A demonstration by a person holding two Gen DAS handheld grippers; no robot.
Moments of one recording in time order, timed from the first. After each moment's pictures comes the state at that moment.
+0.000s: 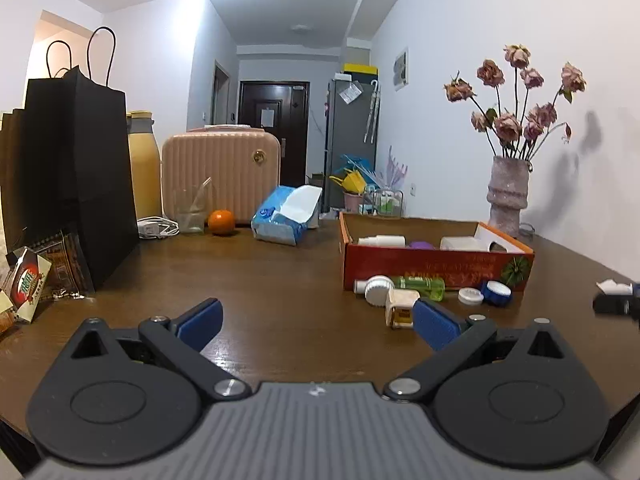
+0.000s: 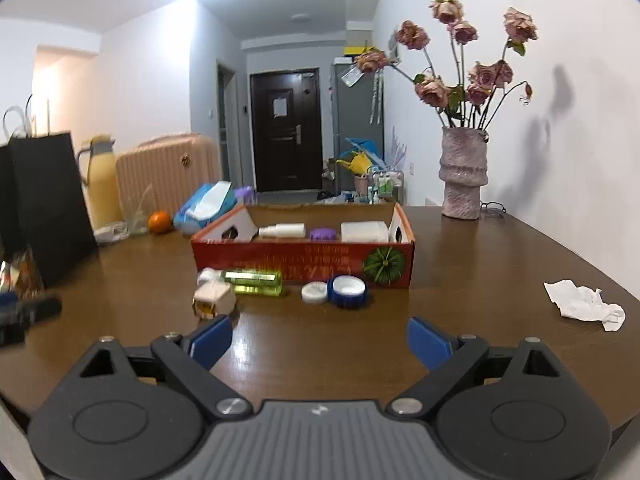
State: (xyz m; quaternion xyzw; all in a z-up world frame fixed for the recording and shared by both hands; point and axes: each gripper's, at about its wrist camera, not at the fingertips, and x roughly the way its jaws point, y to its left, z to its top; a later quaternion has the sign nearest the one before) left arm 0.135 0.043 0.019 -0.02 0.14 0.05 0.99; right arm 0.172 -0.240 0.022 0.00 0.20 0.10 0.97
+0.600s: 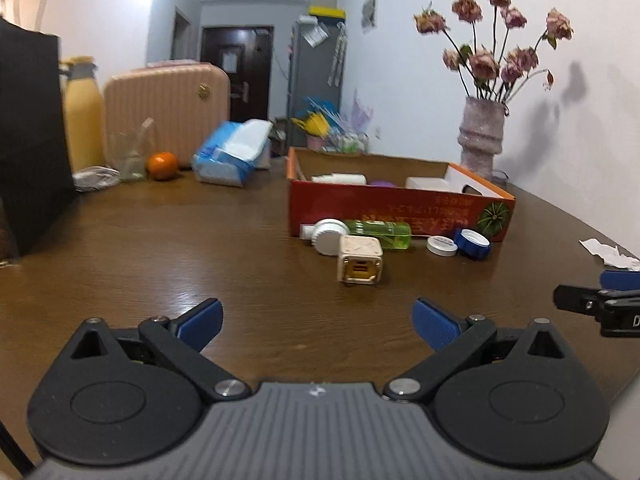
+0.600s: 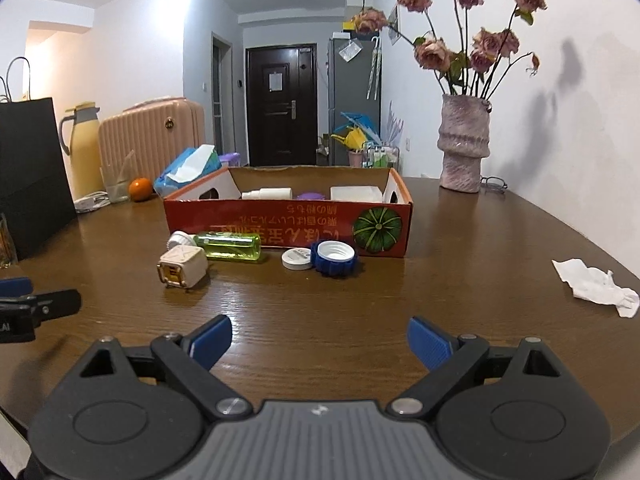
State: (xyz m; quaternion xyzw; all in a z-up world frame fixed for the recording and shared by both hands) left arm 0.208 0.020 -0.013 -0.02 0.23 -0.02 0.97; right arm 0.227 -0.239 -0.011 0.00 0.24 0.10 0.97
